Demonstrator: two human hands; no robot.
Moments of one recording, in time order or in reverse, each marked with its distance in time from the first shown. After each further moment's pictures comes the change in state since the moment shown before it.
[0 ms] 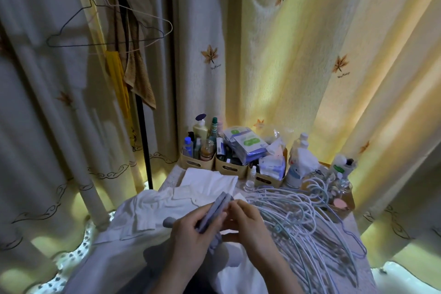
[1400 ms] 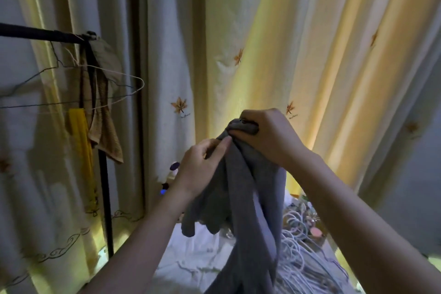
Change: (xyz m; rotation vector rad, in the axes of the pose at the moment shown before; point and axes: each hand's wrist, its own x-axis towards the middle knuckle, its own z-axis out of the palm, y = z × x) left_hand 0.170 0.135 -0.060 -0.210 -0.265 0.430; right_hand 0.013 -0.251 0.009 -1.325 0.467 -1.012
